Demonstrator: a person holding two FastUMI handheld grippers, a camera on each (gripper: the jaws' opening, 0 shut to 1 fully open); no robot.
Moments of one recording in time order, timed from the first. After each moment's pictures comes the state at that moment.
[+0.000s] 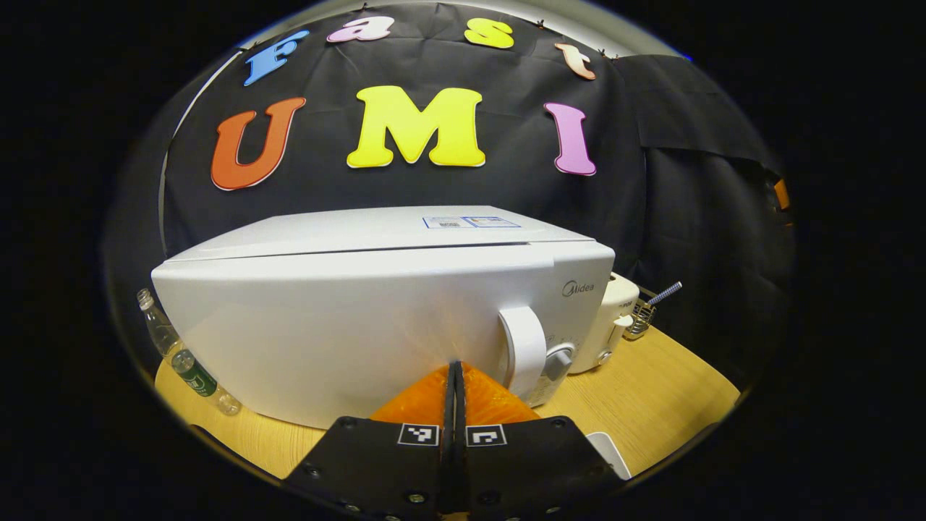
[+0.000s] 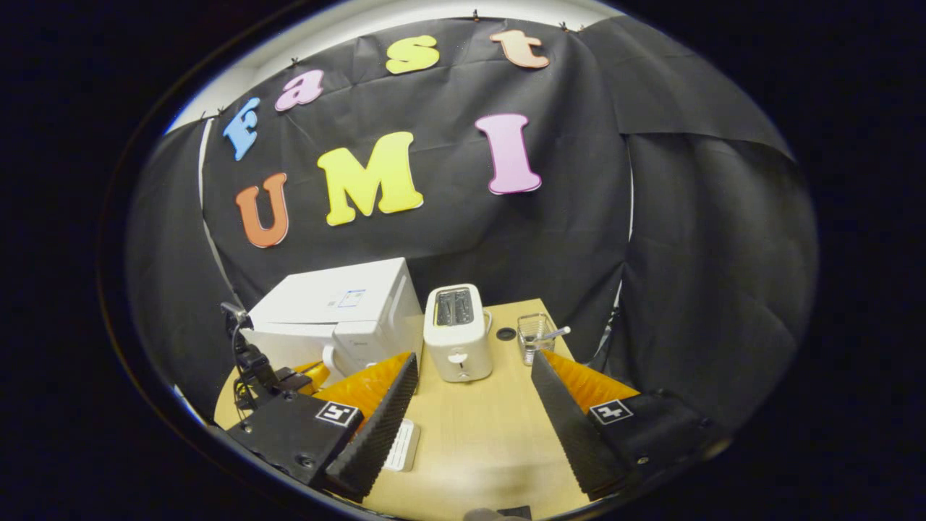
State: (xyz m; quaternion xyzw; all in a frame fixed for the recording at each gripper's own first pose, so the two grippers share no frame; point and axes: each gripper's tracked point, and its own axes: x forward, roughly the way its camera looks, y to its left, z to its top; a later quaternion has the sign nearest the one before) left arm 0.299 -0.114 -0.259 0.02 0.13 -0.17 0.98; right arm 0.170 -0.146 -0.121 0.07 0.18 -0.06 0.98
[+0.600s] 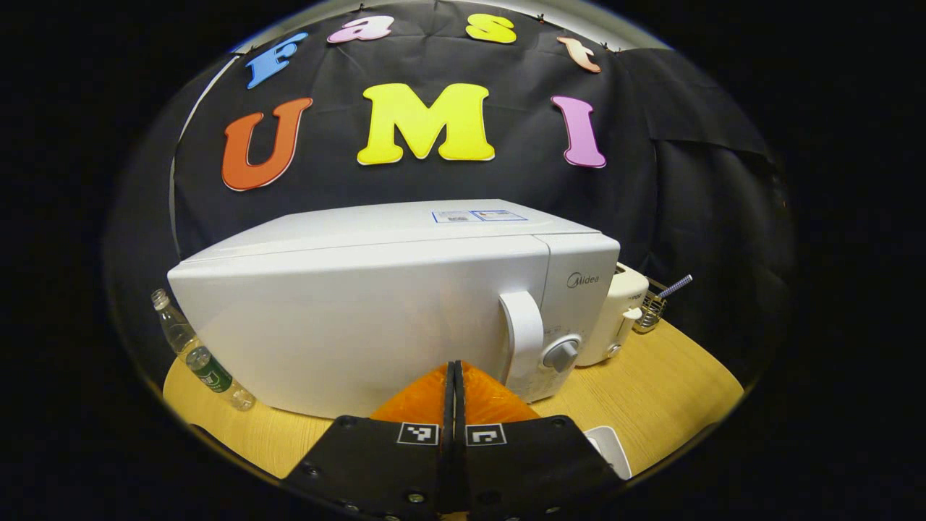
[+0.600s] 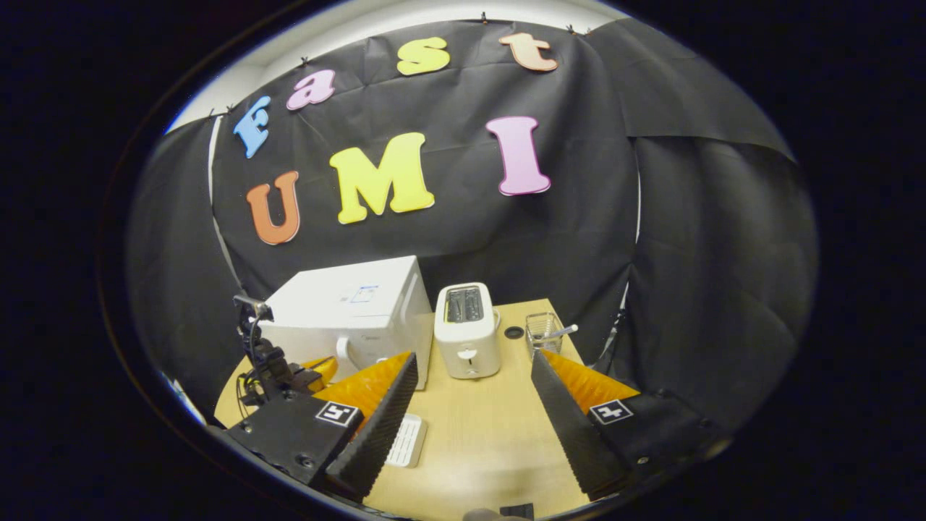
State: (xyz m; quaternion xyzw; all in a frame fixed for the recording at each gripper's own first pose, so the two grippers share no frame) left arm 0.280 -0.100 -0.258 0.03 0.15 -0.13 0.98; right arm 0.153 -0.132 -0.123 0.07 0.18 -0.04 0.98
